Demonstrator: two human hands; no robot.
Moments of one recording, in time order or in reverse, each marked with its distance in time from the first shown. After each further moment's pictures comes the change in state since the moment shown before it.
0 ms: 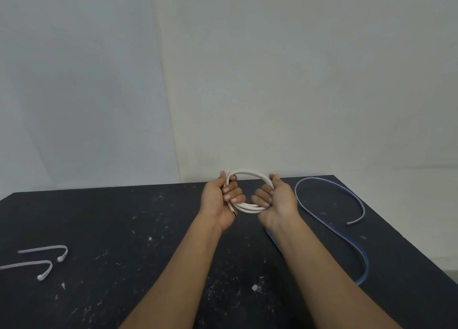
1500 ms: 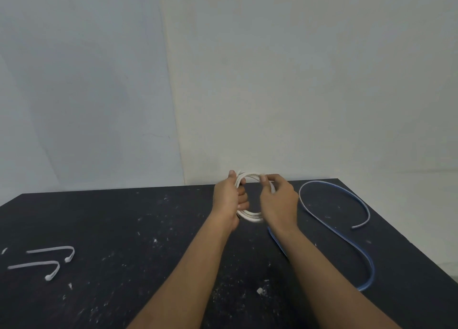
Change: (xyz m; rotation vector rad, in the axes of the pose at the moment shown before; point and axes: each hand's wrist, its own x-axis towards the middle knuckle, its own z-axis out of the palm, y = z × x) left_hand -0.001 -0.003 0.012 0.485 0.165 0.134; right_hand 0.012 0.013 -0.017 -1.222 0.150 -0.717
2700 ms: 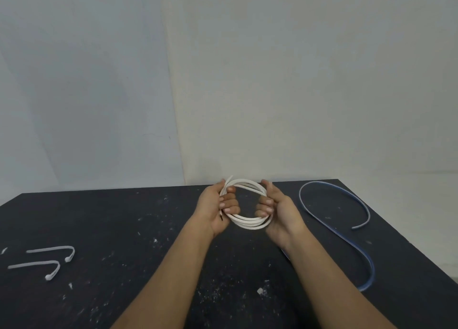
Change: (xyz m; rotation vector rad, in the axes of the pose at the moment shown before) left_hand 0.006 0.003 -0.036 -0.333 -0.157 -0.281; right_hand -0.008 -0.004 -0.014 1.139 -0.459 0.637
